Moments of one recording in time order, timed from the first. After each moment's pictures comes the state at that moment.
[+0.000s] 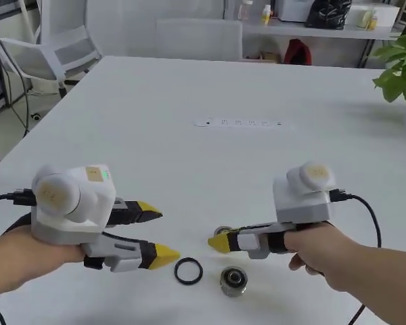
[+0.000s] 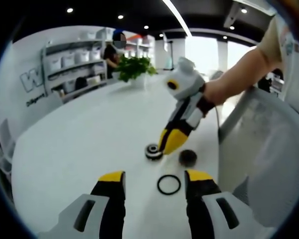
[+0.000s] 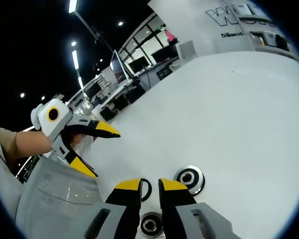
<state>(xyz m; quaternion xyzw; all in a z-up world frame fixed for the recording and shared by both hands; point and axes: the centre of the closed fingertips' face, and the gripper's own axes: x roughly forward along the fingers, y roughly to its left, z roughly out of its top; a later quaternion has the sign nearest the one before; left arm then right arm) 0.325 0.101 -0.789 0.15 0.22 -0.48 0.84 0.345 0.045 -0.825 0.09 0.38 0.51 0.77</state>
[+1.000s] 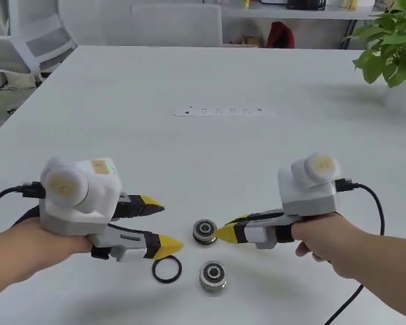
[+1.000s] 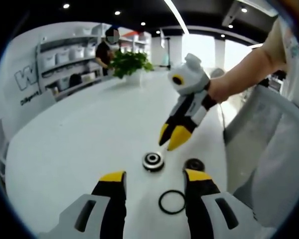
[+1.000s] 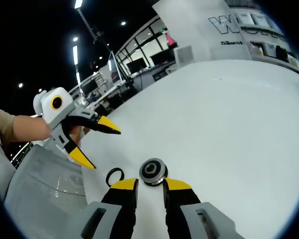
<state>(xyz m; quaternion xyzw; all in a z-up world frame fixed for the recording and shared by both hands) 0.347 0.061 -0.803 0.15 0.24 -0.49 0.82 0.365 0.001 -0.841 0.04 0.36 0.50 0.79</state>
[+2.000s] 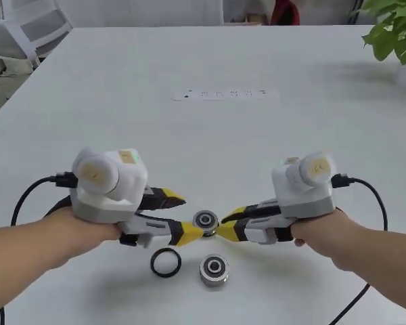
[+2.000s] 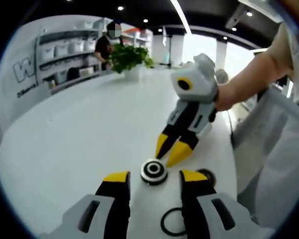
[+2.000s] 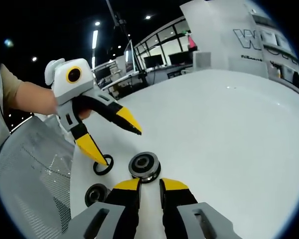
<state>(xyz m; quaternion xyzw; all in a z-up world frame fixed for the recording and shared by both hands) 0.373 0.032 -0.830 0.12 0.26 -0.50 0.82 0.373 0.004 -0.864 -0.04 0.32 0.55 0.77</state>
